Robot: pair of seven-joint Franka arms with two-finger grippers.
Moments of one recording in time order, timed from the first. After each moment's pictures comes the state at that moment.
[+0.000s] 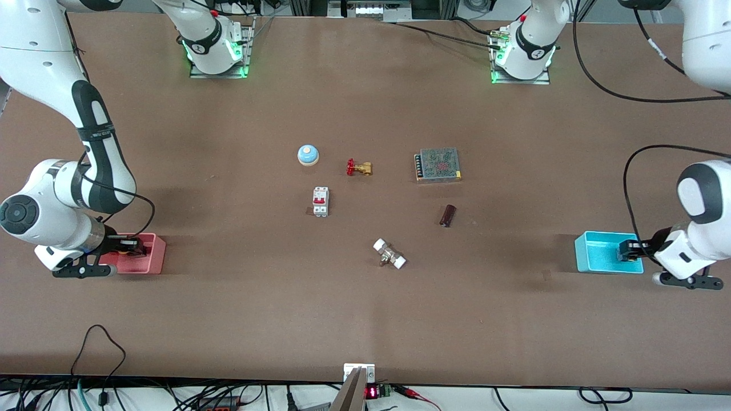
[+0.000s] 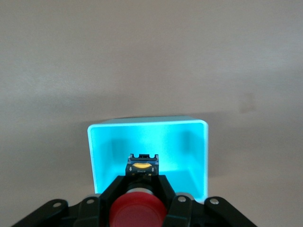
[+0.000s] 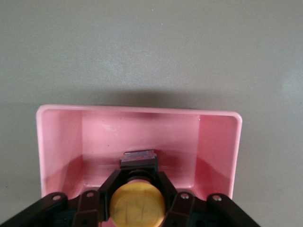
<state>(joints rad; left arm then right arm) 0.23 0.61 -0.03 -1.45 0.04 2.00 0.26 -0.12 0.67 -0.03 -1.62 -0.09 2.31 -0.13</state>
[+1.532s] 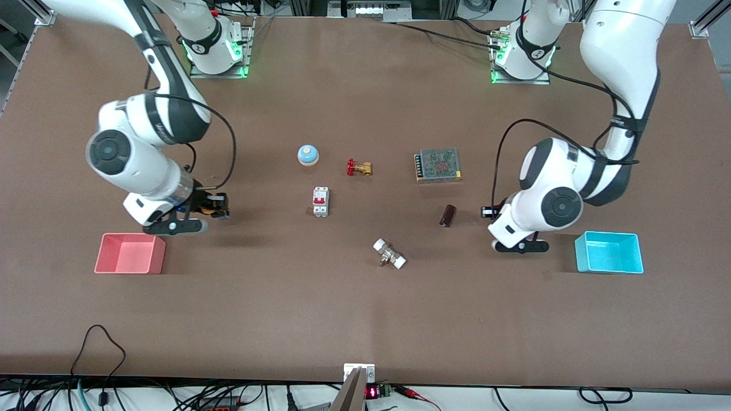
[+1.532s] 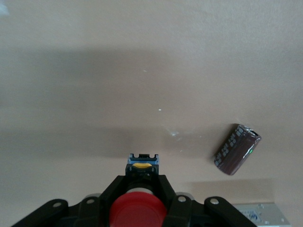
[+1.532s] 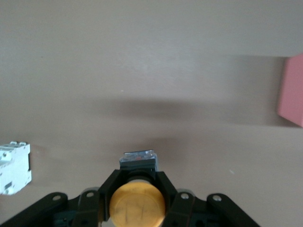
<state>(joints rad) -0.09 0.55 -0.21 -1.74 0.04 2.02 -0.34 0.00 0.35 0.26 -1.90 -0.06 2.24 0.22</state>
